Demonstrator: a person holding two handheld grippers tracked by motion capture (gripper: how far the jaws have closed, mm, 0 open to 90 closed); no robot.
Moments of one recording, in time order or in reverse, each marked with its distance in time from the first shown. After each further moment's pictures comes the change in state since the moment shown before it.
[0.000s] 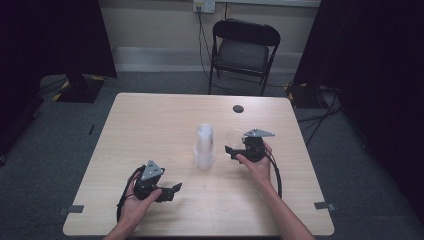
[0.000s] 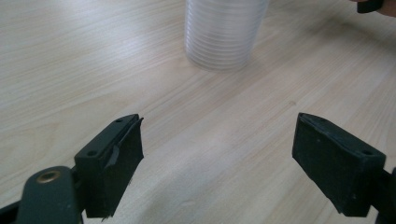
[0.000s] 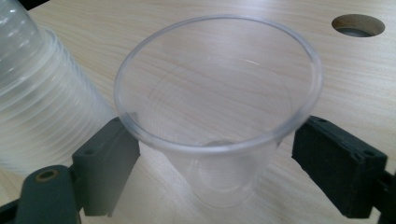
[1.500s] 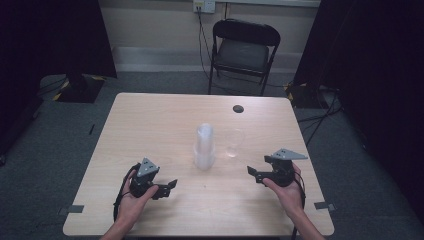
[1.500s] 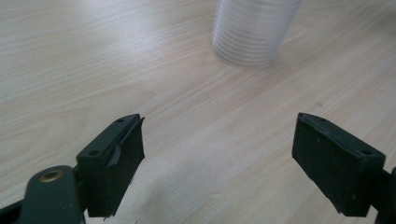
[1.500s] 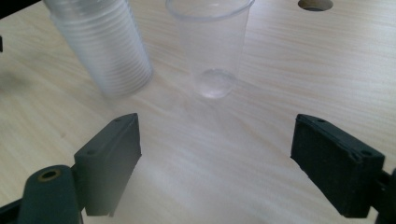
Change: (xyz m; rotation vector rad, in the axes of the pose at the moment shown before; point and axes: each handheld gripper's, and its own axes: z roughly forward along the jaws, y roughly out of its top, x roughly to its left) left arm 0.012 -0.002 -0.002 0.015 0.048 -0.056; right arm 0.002 -0.039 -0.106 0.011 -0.004 -0.024
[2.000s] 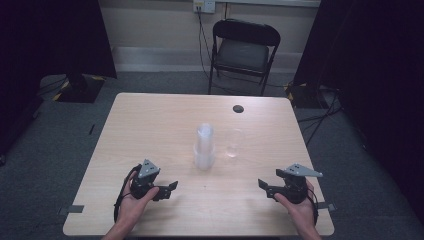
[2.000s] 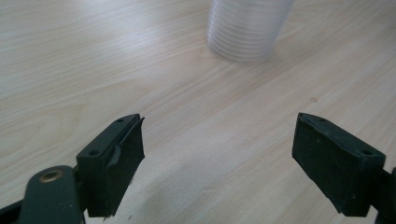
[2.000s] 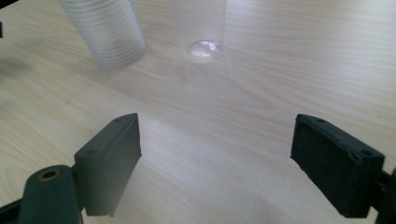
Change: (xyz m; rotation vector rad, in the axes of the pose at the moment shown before) left arm -0.004 -0.001 -0.001 0.011 -0.005 0.009; right arm 0.002 -0.035 -0.038 0.009 -0.048 0.056
